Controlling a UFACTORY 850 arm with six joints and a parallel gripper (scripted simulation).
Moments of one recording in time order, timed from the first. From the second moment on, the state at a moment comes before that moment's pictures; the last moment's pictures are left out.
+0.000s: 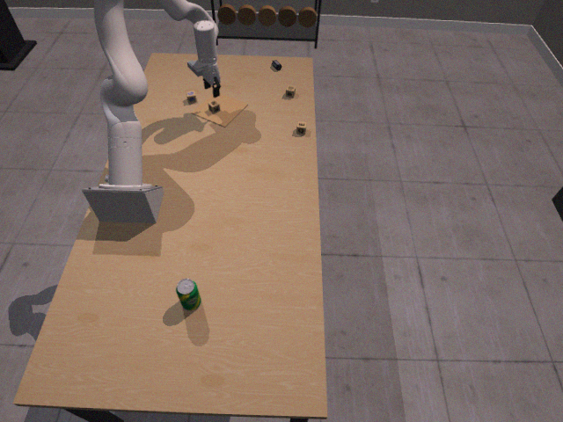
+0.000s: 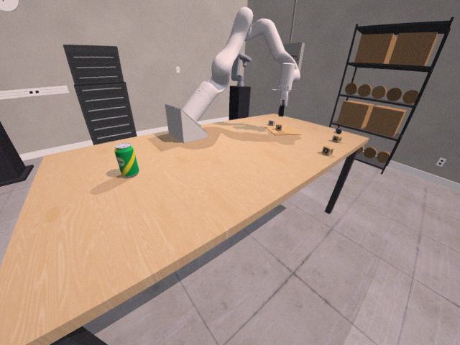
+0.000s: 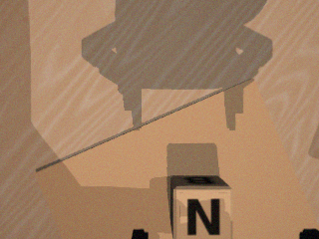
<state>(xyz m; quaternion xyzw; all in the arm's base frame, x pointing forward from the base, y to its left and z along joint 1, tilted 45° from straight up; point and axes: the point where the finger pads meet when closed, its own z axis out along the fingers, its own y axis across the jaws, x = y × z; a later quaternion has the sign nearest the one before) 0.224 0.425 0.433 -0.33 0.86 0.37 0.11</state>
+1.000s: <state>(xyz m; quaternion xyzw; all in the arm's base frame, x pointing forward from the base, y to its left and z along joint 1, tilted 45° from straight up) 0.223 0.432 0.426 -0.33 0.86 0.37 0.11</state>
